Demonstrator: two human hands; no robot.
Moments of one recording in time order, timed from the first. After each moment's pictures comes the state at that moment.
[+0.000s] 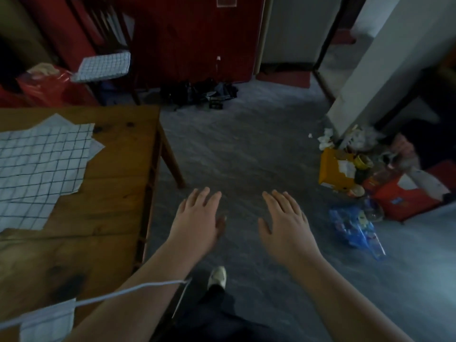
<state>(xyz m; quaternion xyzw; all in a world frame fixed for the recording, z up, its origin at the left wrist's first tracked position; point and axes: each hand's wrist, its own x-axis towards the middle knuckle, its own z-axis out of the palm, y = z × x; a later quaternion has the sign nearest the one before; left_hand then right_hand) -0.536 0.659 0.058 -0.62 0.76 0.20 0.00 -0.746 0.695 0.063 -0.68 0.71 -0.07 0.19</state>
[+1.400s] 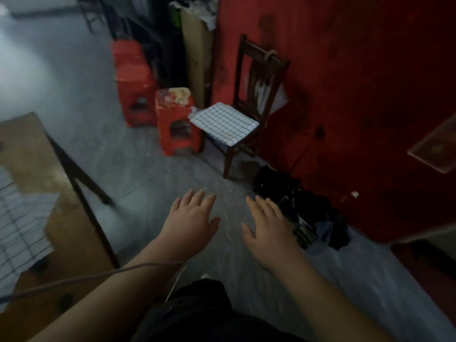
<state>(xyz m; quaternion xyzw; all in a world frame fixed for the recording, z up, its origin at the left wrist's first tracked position) -0.368 -0.195 0.061 -0.88 0.44 0.15 -0.07 -0.524 -0.328 0.068 -0.94 0.29 0.03 0.19</state>
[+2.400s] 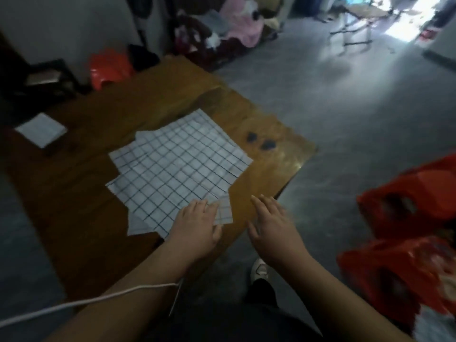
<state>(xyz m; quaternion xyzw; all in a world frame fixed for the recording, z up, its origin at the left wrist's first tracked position) -0.059 0.001 0.024 -0.94 -0.28 0.12 -0.15 0.068 -0.157 0.051 -0.88 -0.42 0.17 0.14</state>
